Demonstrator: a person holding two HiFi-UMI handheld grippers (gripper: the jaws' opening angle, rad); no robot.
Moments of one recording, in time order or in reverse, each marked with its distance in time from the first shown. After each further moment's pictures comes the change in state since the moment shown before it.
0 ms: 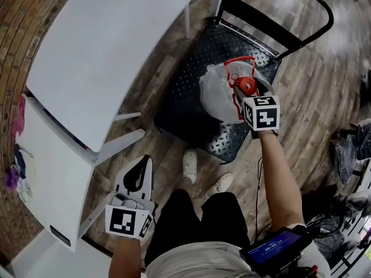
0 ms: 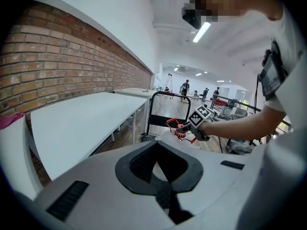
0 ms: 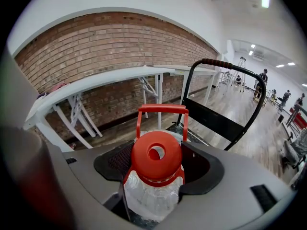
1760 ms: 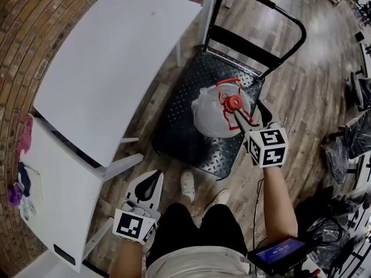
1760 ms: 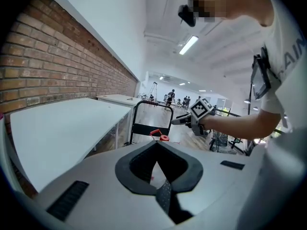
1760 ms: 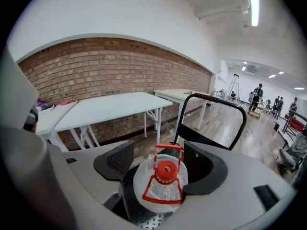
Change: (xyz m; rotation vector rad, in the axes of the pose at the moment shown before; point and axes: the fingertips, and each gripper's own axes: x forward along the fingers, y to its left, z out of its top) left arm -0.017 -0.025 0.020 0.030 -0.094 -0.212; right arm -0.131 0.017 0.068 -0.021 -0.218 -0.040
